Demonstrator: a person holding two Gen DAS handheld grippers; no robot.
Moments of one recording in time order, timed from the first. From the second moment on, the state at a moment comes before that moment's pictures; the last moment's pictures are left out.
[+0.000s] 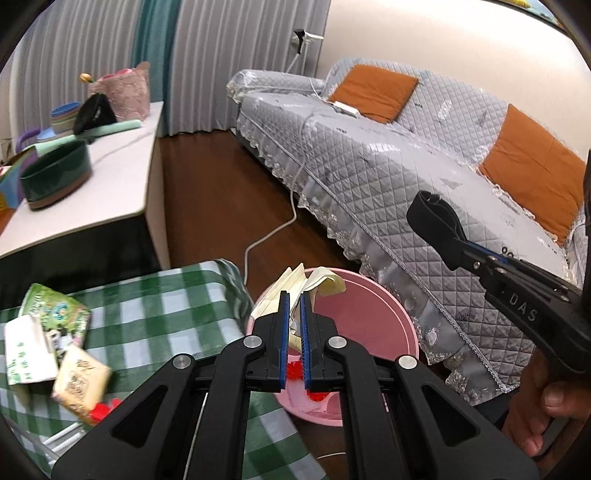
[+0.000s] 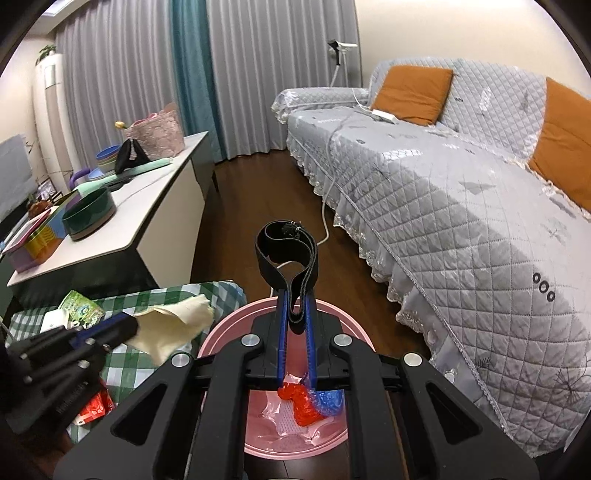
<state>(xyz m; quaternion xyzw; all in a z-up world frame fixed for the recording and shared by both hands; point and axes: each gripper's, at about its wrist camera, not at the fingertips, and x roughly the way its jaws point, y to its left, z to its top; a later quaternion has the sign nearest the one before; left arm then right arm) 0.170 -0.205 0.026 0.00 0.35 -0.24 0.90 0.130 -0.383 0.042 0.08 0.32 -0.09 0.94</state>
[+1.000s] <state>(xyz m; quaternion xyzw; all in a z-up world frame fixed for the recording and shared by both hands) 0.181 -0.212 0.013 0.00 0.38 -0.23 0.89 0.139 -0.387 0.026 0.09 0.34 -0.10 0.93</state>
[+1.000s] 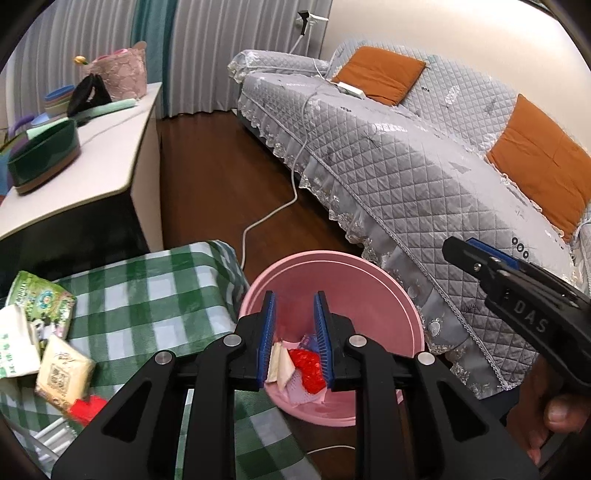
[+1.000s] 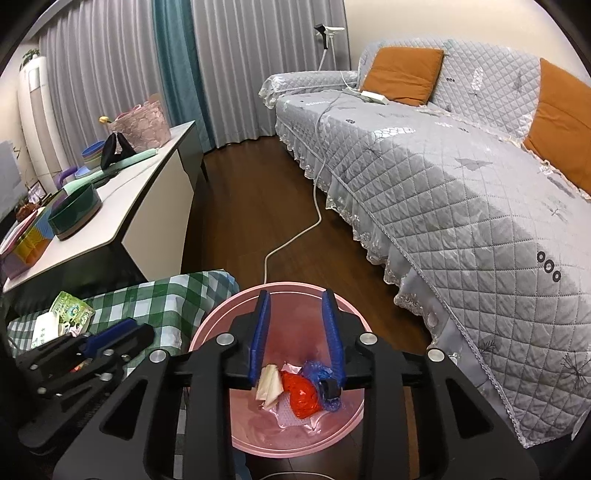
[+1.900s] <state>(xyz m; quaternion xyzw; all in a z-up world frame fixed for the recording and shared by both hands) 0.113 0.016 0.081 -0.06 0.30 -0.11 0.95 0.115 -0.277 0.042 -0.03 0.30 -0.03 0.95</state>
